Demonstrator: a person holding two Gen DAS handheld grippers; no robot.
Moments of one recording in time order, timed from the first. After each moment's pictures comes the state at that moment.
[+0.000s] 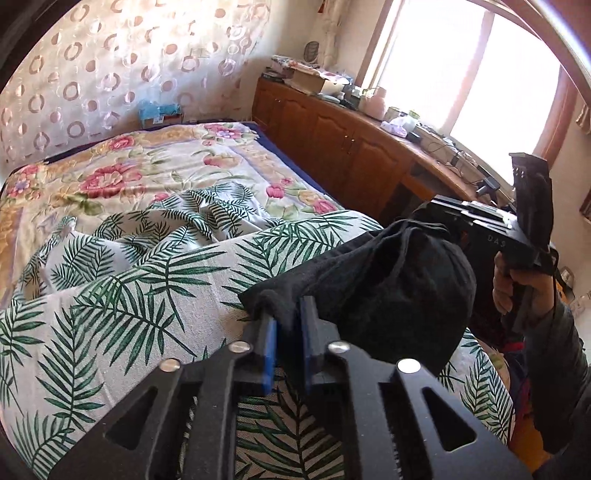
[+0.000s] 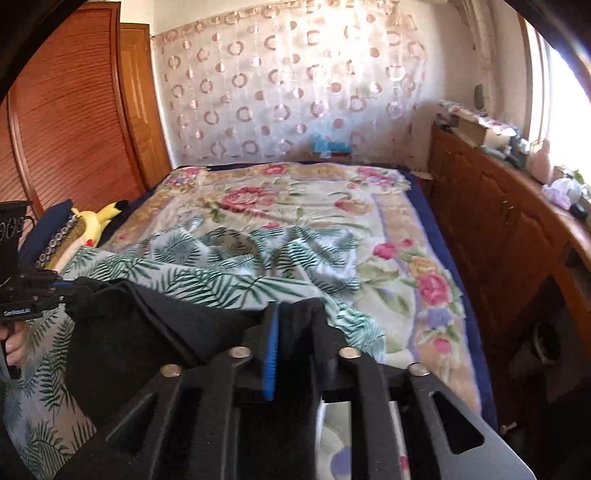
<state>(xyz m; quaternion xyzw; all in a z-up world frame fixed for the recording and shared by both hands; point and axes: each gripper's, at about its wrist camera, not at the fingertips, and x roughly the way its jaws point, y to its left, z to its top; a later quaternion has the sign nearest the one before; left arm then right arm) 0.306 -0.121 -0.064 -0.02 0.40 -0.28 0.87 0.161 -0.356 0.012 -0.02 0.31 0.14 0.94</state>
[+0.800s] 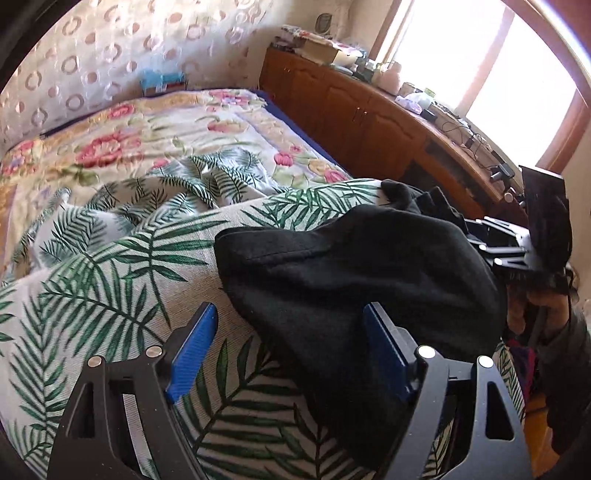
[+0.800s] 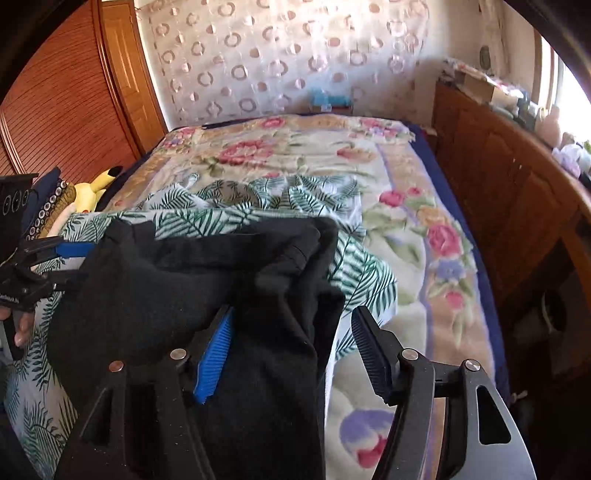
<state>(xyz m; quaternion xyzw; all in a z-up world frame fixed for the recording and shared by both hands) 0.339 -0.136 -0.105 -0.02 0.47 -0.26 0.84 0.158 -0.348 -0.004 -0.01 0.41 0.17 0.90</state>
